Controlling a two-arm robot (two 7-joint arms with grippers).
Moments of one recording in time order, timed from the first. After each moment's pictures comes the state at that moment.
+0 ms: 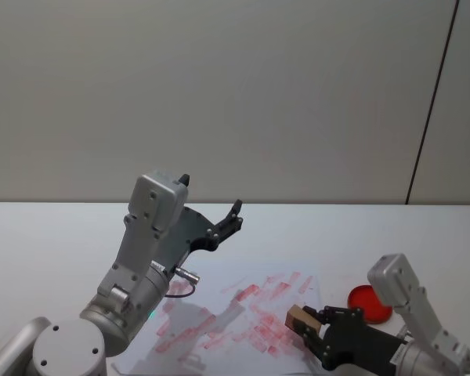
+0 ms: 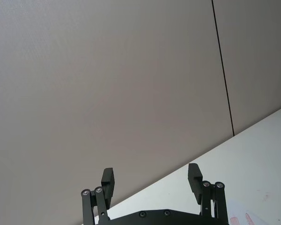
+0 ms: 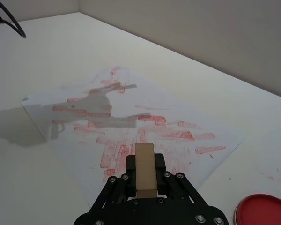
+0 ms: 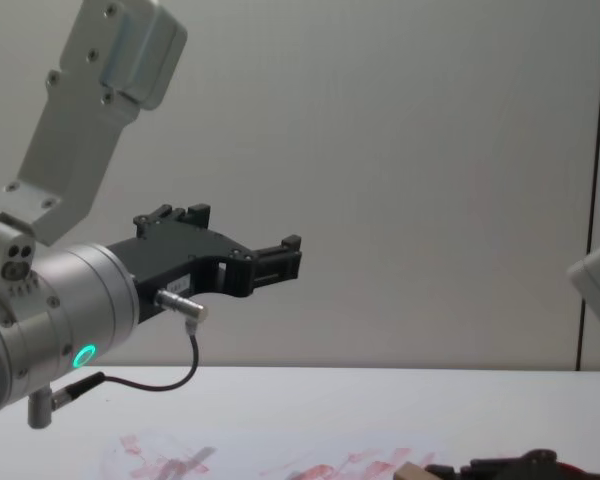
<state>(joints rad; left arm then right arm) -0.24 0.38 0.45 -1.63 -0.20 0.01 -0.01 0.10 0.32 -0.33 -1.49 0.16 0.12 0.58</state>
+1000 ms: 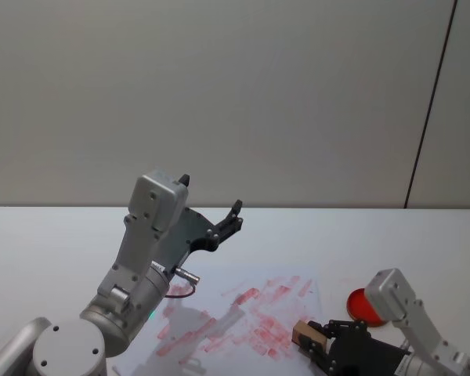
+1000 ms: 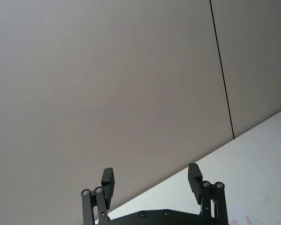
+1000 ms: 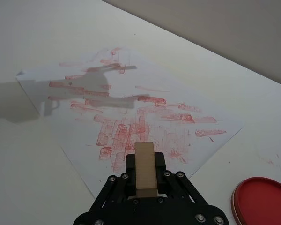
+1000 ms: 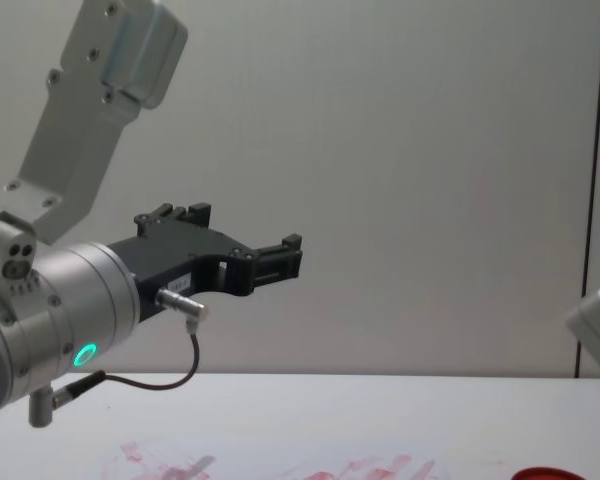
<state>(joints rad) -0.24 0.38 0.45 -1.63 -0.20 0.01 -0.01 0.10 0.33 -0.34 -1.45 0.10 0.11 0.60</state>
